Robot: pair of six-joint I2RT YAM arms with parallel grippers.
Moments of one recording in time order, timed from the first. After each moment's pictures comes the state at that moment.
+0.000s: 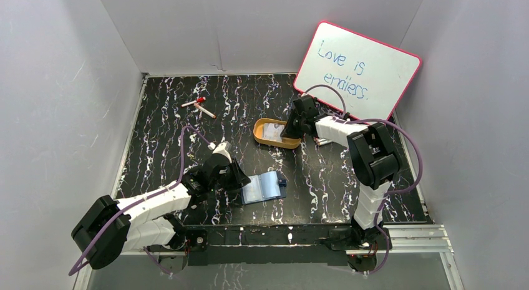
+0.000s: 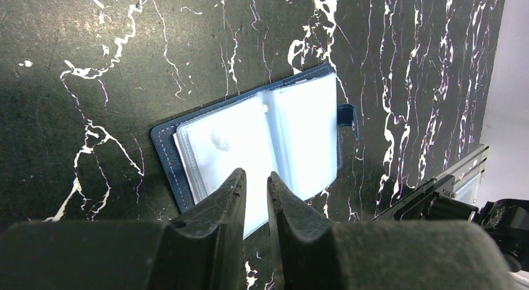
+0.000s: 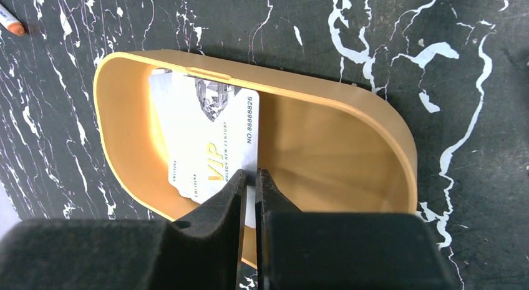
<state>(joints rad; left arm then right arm) -0.78 1.11 0.42 0.00 -0.01 -0.90 0.49 1.89 1.19 -0.17 -0.12 0.75</state>
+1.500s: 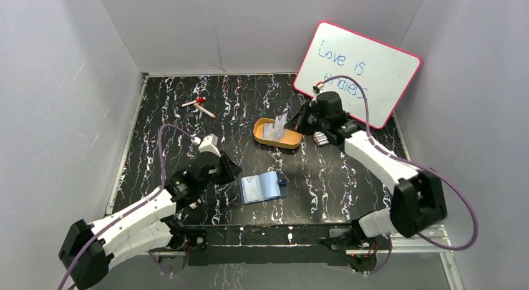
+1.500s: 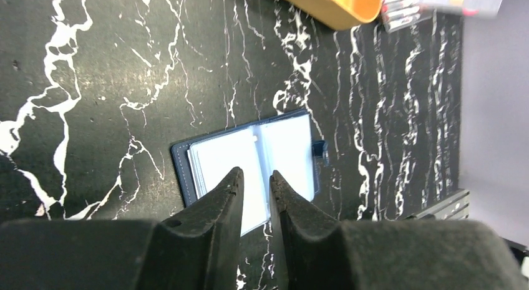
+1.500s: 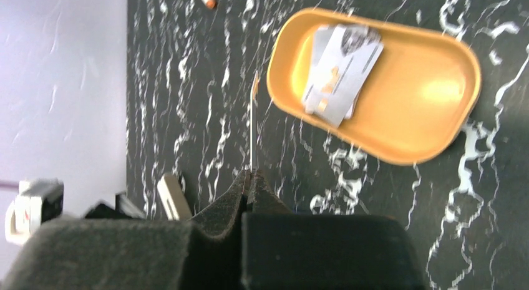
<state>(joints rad) -0.78 0.92 0.48 -0.17 -0.18 -0.90 0.48 1.45 1.06 -0.19 -0.24 0.77</state>
